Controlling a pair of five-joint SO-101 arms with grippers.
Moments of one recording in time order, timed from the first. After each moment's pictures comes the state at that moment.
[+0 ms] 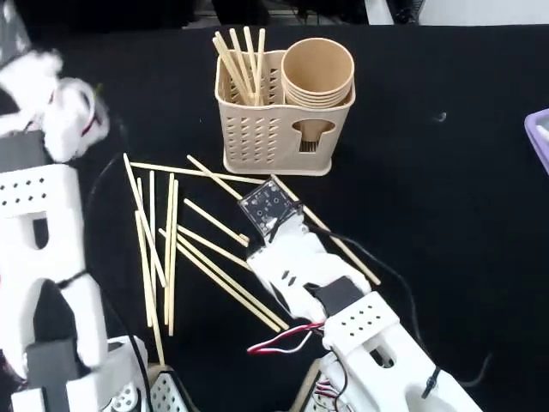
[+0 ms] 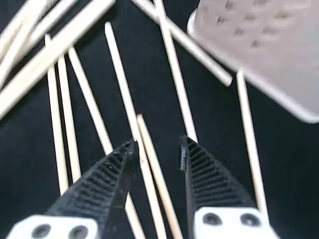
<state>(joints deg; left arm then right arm) -19.1 -19.4 5.9 62.1 12.0 -30.9 -54.5 79.9 30.5 9.9</state>
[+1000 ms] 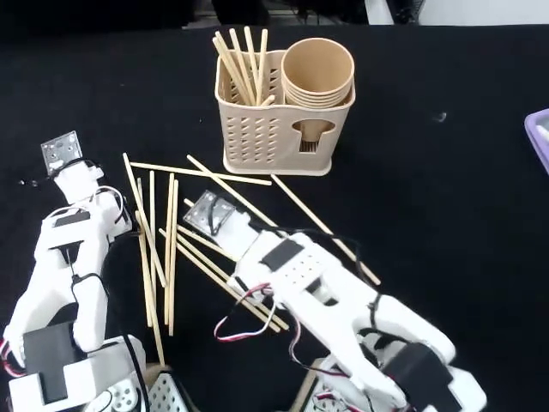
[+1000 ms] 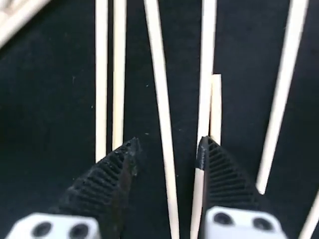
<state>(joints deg) -21.7 -15.3 55.5 23.5 6.4 -39.5 -19.8 58.9 43.7 15.4</state>
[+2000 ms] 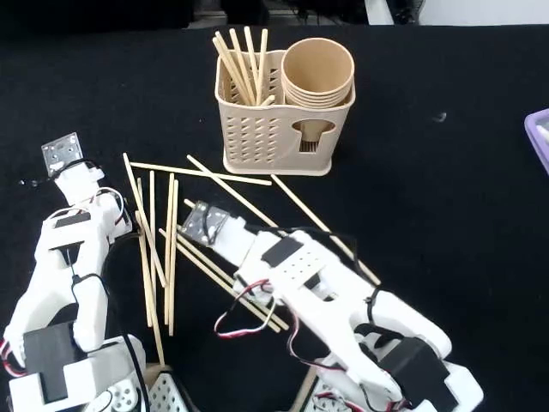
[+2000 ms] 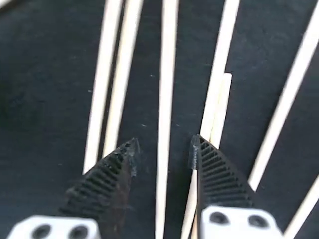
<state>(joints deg) -21.7 -15.3 56.0 23.4 6.4 -38.3 -18.1 58.5 44.7 24.7</state>
